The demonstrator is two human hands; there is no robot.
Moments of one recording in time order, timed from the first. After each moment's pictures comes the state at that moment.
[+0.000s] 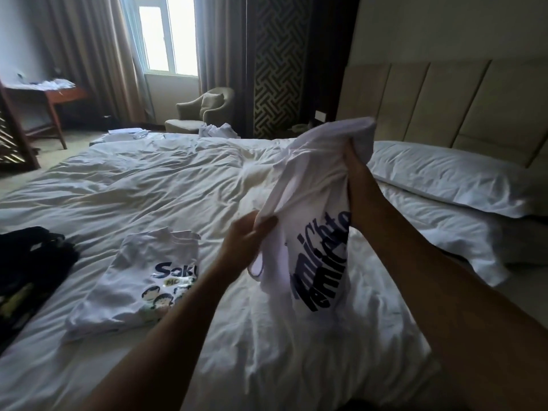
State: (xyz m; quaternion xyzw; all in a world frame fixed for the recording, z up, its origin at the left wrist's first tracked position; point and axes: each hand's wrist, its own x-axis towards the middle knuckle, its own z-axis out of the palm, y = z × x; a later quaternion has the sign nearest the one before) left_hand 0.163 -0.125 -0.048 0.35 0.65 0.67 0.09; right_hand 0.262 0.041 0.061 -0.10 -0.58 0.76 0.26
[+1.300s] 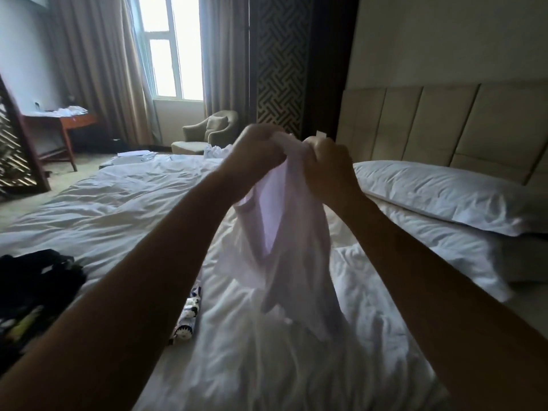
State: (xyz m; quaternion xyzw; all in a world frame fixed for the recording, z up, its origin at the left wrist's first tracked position) left_hand 0.178 -0.121 0.140 0.47 0.69 0.55 -0.01; right_hand 0.245 0.005 0.118 -0.12 -0.88 0.18 0.43
